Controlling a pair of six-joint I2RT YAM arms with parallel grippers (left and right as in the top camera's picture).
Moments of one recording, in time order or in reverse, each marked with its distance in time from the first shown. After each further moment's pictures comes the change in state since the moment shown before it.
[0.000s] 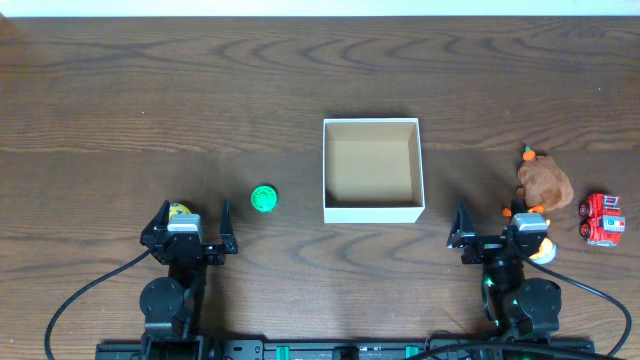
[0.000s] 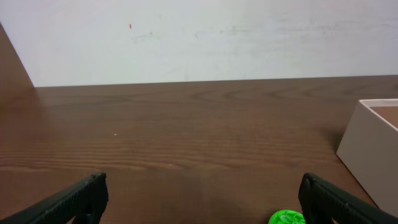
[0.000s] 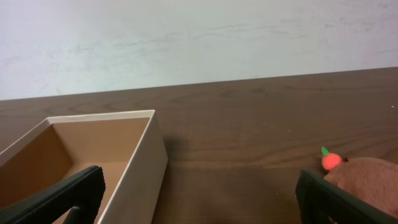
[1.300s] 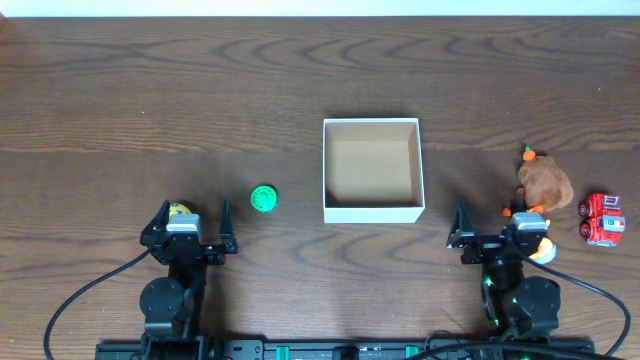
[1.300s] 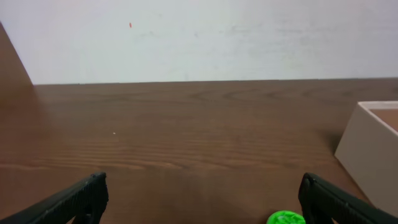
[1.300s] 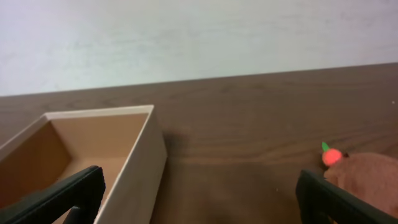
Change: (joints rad) left arm 0.000 0.000 0.000 -0.001 0.000 -0.035; right arm 0.000 0.031 0.000 0.000 0.000 0.000
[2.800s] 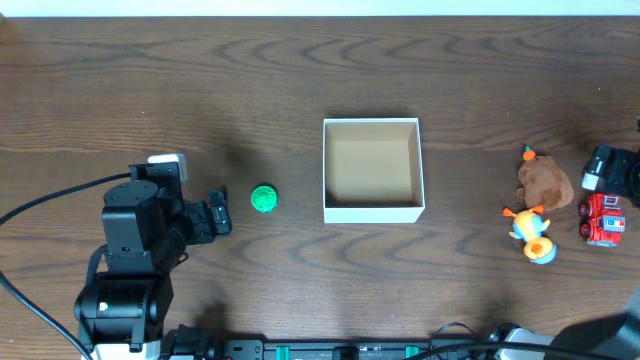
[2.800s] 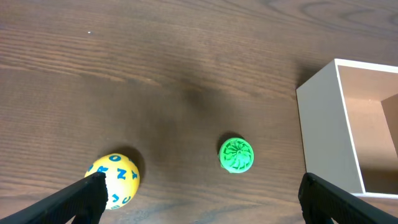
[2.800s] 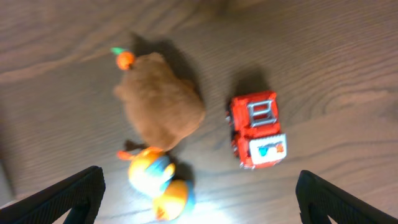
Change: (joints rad) left arm 0.000 0.741 0.823 -0.705 0.073 -0.142; right arm -0.719 1.432 1.369 -1.005 -0.102 -0.439
